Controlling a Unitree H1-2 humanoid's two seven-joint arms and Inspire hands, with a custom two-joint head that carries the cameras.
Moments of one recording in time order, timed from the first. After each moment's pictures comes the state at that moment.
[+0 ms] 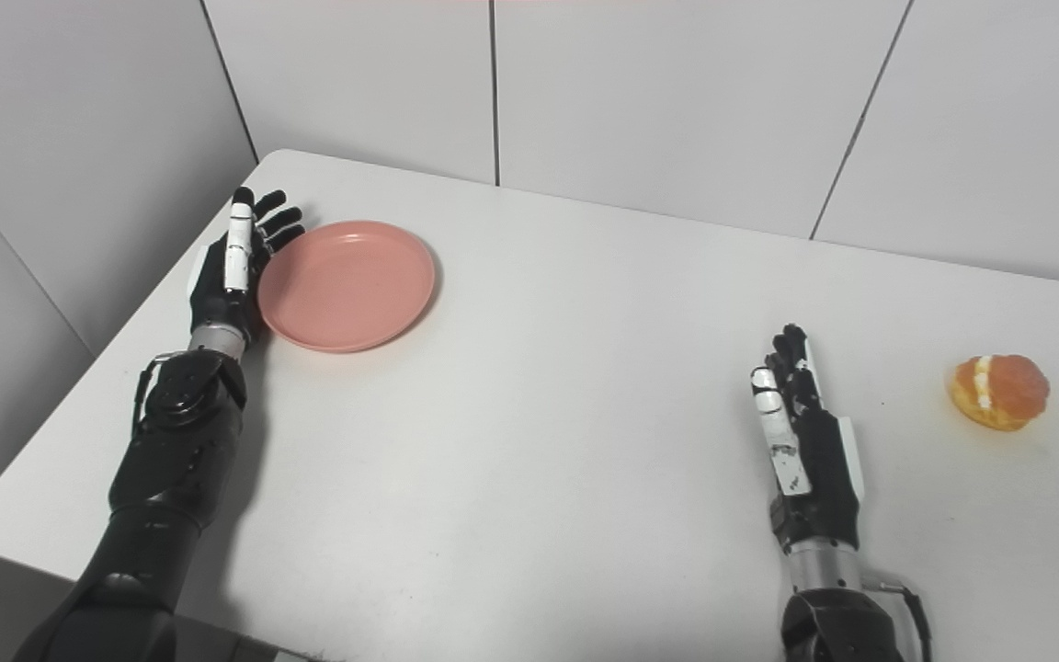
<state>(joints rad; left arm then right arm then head) -0.47 0.32 0.28 0.51 -0.24 -0.06 0.03 -0.26 0.00 0.02 0.14 0.07 -0.05 0.08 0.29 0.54</state>
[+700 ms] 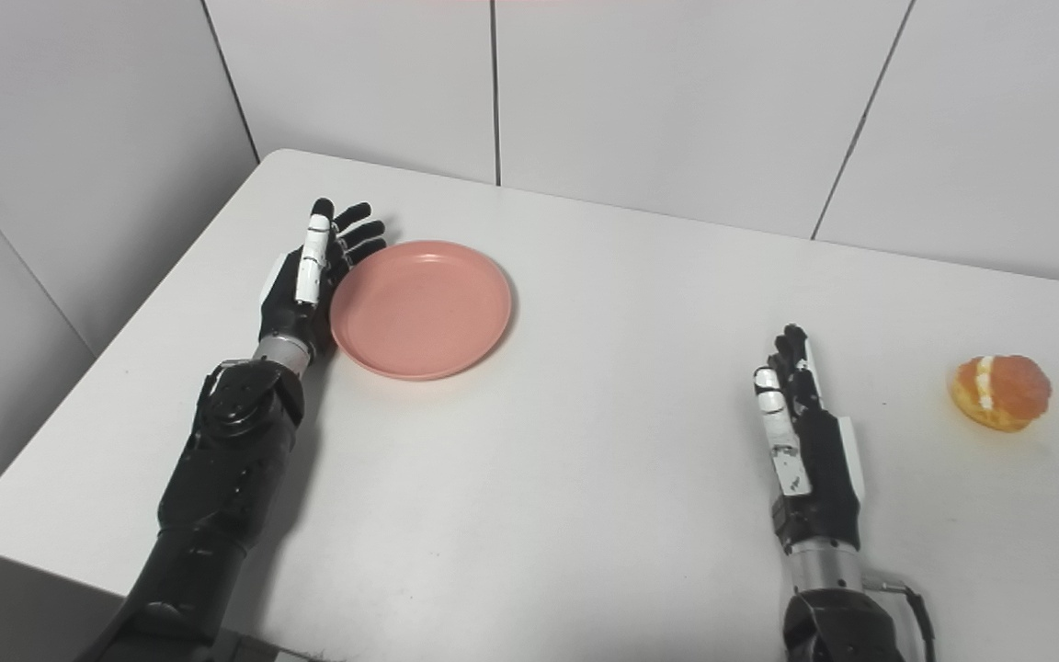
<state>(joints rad) -0.44 0.22 0.20 0.36 -0.24 0.07 0.00 -0.26 0.00 0.02 0.13 0.06 -0.05 0.07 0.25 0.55</state>
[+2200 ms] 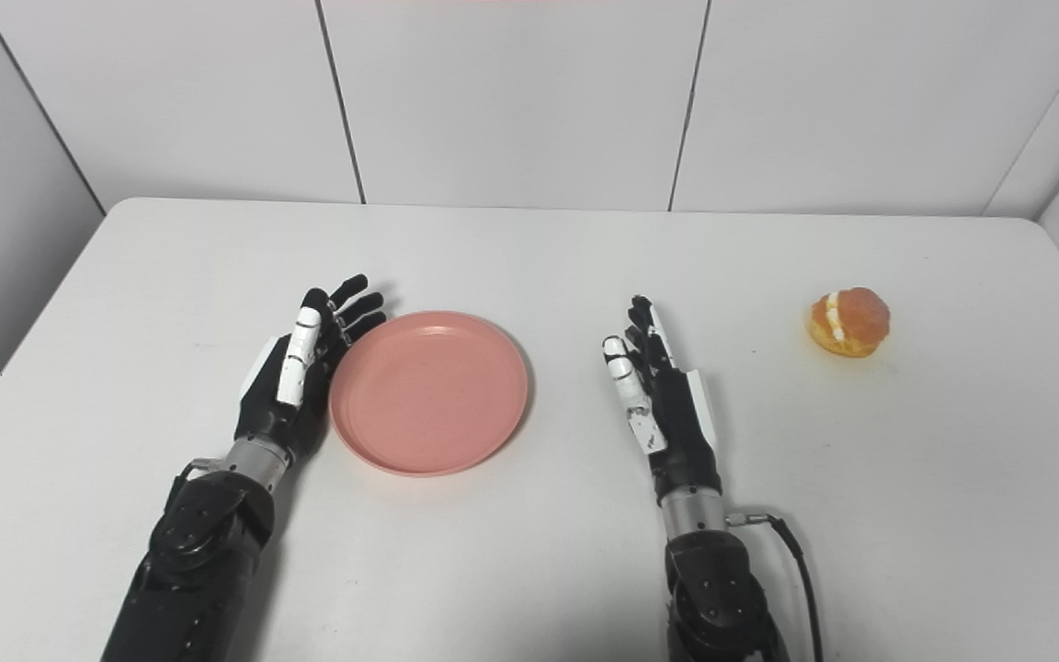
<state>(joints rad) -0.29 0.12 0.01 0.10 -0.21 0.14 -0.13 -0.26 0.05 0.08 0.13 -0.14 -0.05 -0.05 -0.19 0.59</state>
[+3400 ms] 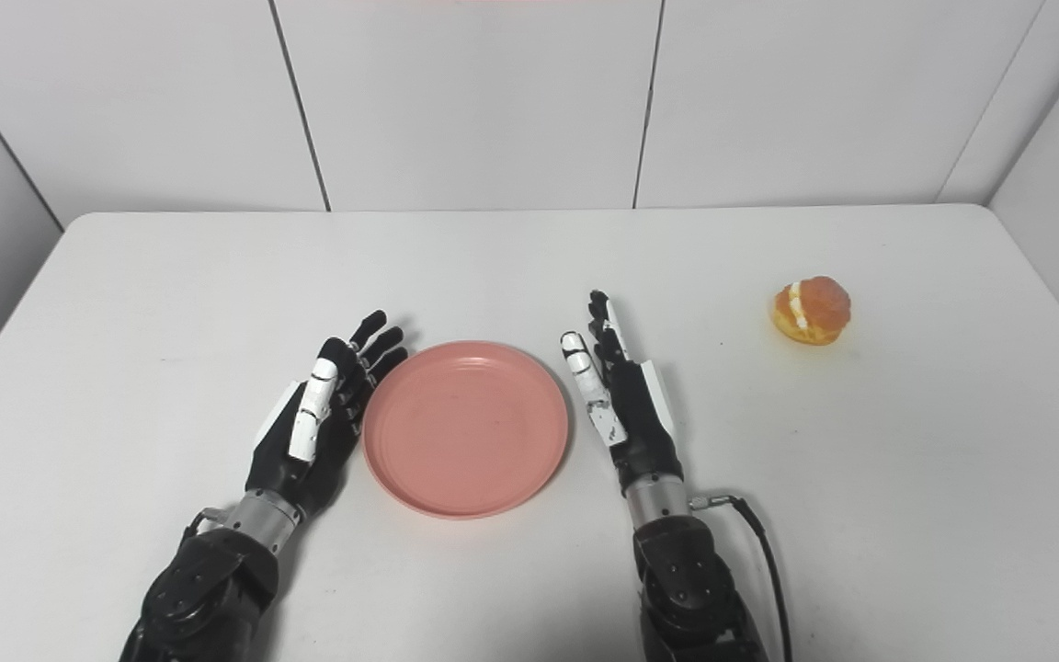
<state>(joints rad) -0.20 0.08 -0.07 0.00 -0.23 0.14 -0.21 -0.27 0.05 0.10 0.15 -0.13 -0.04 -0.04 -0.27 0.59</state>
